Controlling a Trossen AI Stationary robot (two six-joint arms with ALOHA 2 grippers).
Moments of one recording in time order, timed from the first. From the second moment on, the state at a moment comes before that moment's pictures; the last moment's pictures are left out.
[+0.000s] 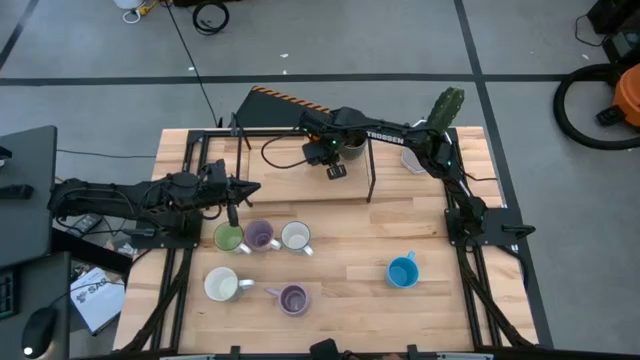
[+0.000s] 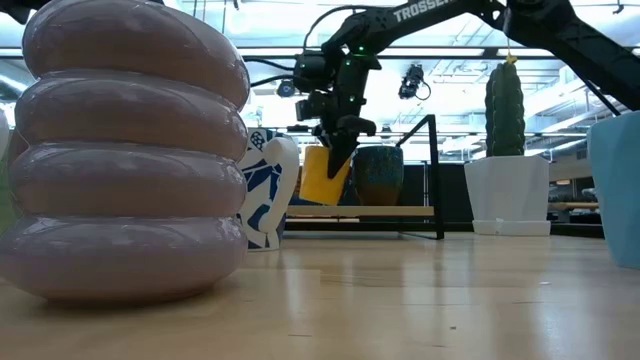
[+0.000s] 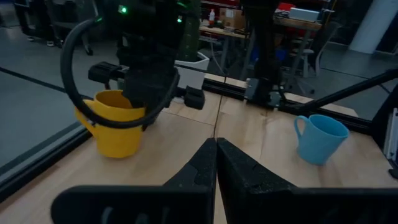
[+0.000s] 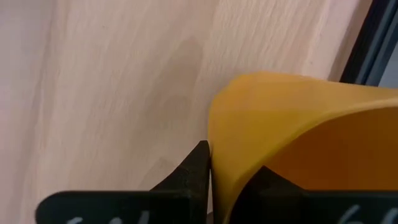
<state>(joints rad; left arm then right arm) -0.04 0.60 0.50 -0.06 -0.36 -0.21 -0.40 2.22 2.09 -1.14 0.00 -0.73</state>
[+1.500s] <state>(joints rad) 0.55 1.32 1.08 -0.37 -0.05 0.03 -0.17 1.67 1.66 -0.95 0.13 -0.23</state>
